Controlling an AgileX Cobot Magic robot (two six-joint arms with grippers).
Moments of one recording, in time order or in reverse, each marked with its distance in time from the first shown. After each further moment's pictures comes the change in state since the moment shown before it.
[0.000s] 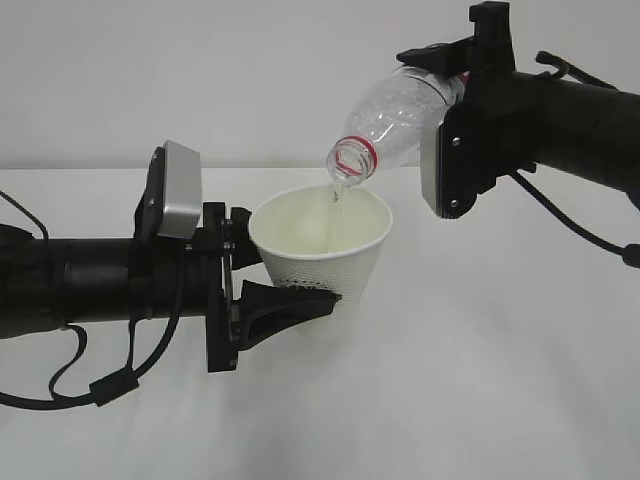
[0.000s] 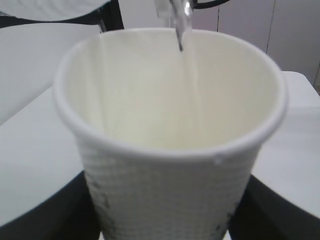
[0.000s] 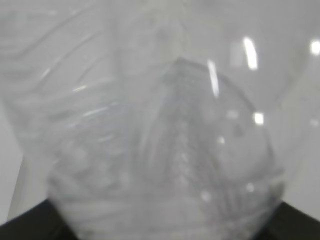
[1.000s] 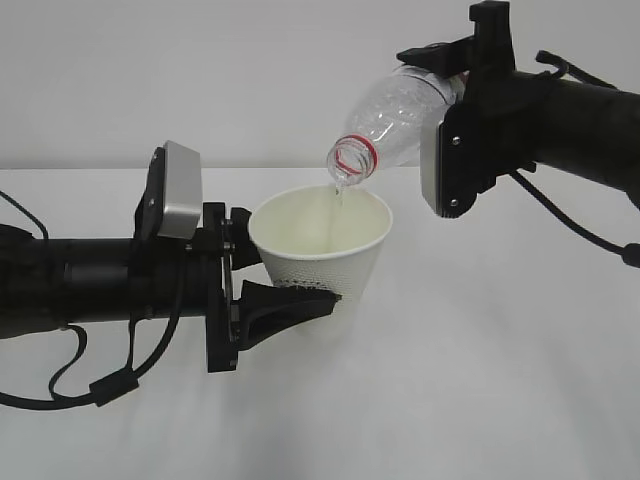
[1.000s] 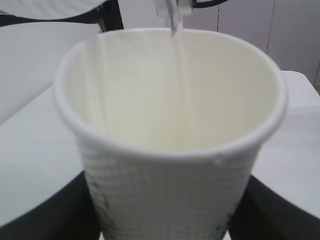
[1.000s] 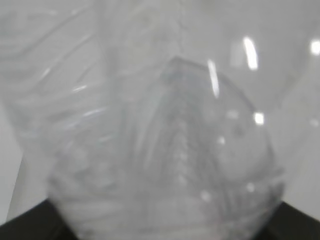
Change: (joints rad) left arm 0.000 0.000 0.000 0.000 0.000 0.002; right arm 0.000 0.000 -0.002 0.002 0.000 0.000
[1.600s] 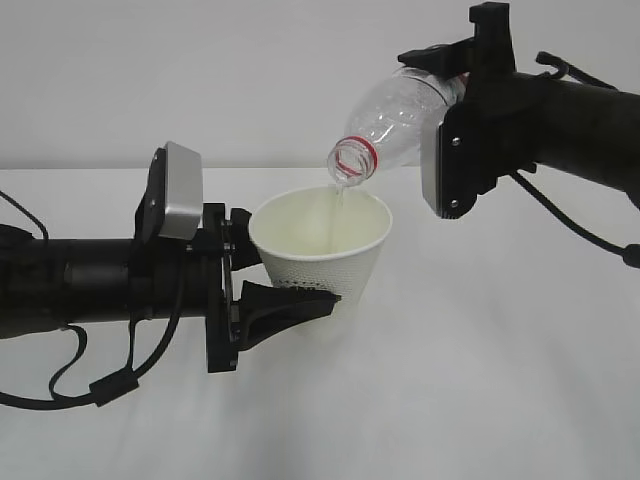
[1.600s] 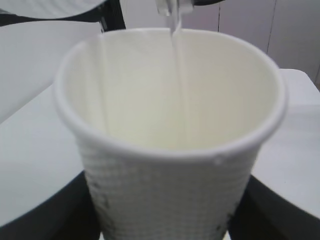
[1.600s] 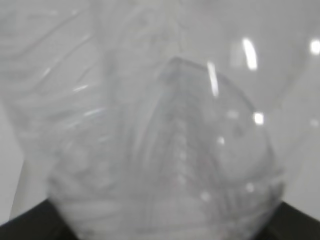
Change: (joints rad) left arm 0.000 0.000 0.000 0.000 0.008 0.000; right arm 0.000 0.000 0.000 0.000 0.010 0.000
